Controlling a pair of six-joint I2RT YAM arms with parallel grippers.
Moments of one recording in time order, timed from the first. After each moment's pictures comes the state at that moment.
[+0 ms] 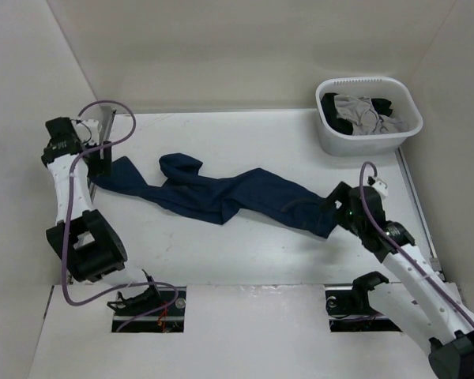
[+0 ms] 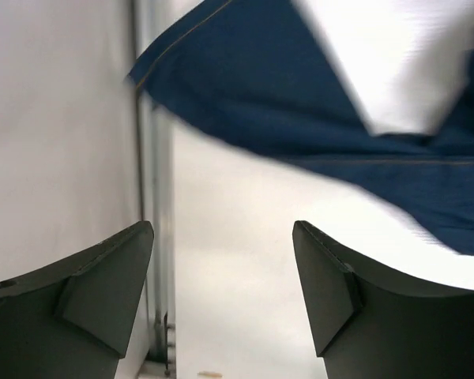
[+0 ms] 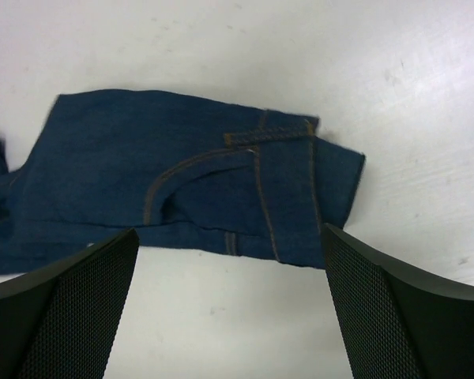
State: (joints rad) left arm 0.40 1.60 1.46 -0.81 0.12 0.38; right arm 0.35 0.76 0.66 -0.57 0.25 0.80
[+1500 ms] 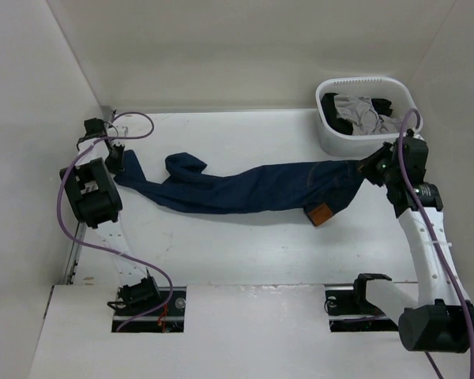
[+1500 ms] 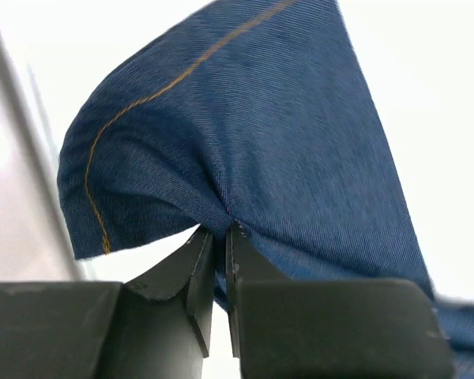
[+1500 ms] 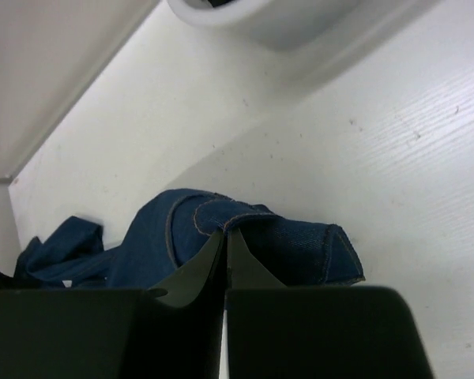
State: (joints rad) left arm 0.35 2.14 1.63 -0.57 0.09 0.38; right arm -0.03 1.02 1.02 -0.55 -0.02 0.71
